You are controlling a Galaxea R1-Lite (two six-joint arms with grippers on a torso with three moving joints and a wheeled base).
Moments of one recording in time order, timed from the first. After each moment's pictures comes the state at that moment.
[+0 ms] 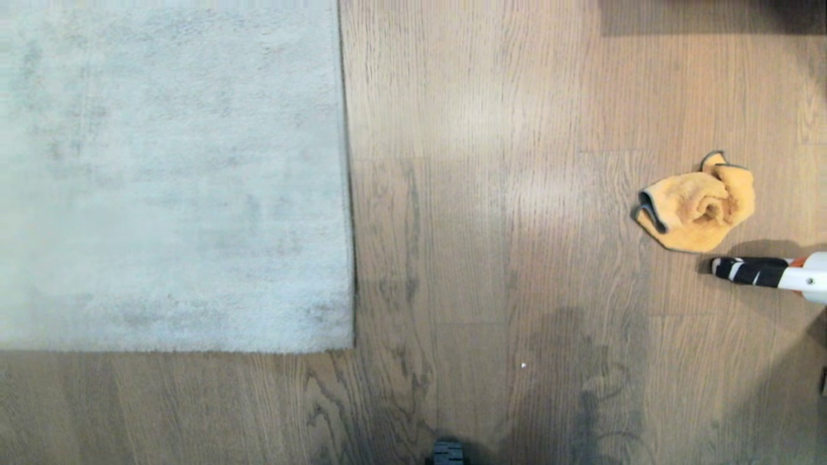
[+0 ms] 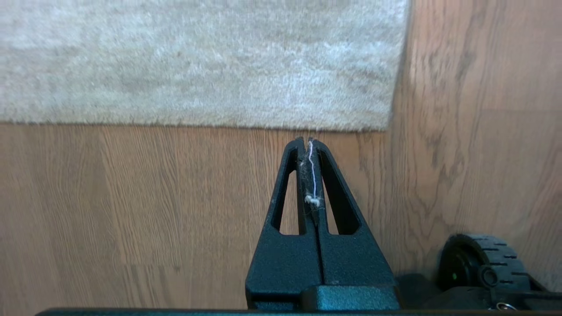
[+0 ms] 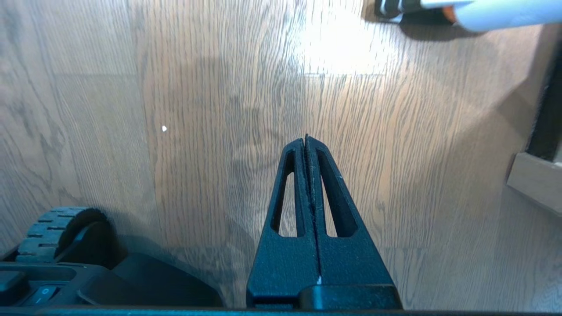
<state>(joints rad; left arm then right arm) -0.01 0.00 0.00 0.00 0.01 -0.07 0.00 0.00 0.00 0.01 -0.01 -0.06</state>
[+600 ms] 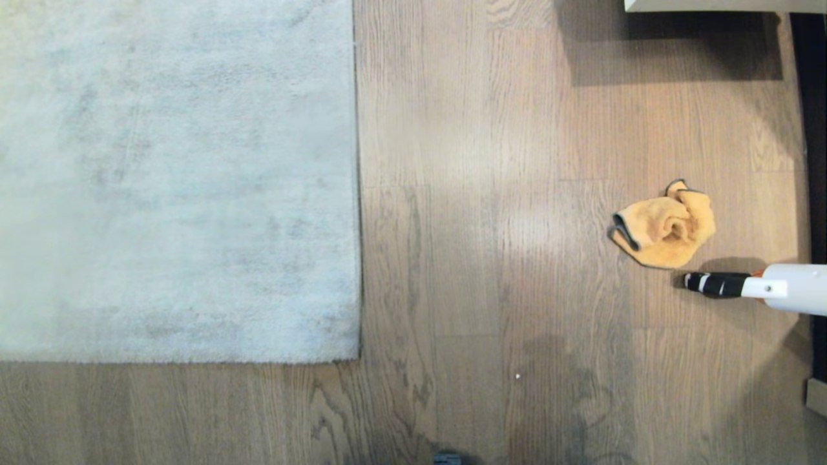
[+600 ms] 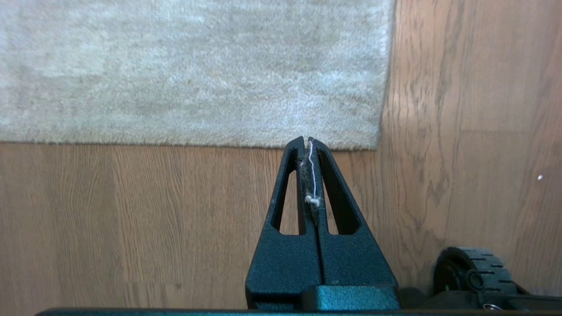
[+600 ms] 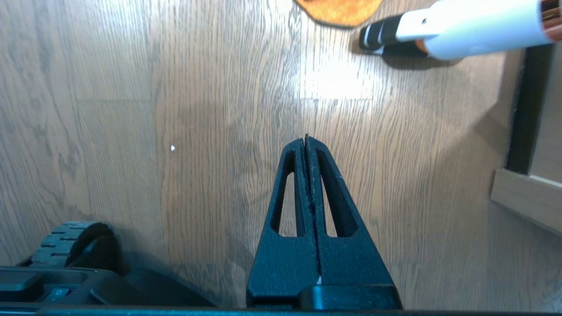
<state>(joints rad) -0.01 0.00 0.00 0.00 0.01 -0.07 0.00 0.00 0.00 0.01 -0.01 -0.06</state>
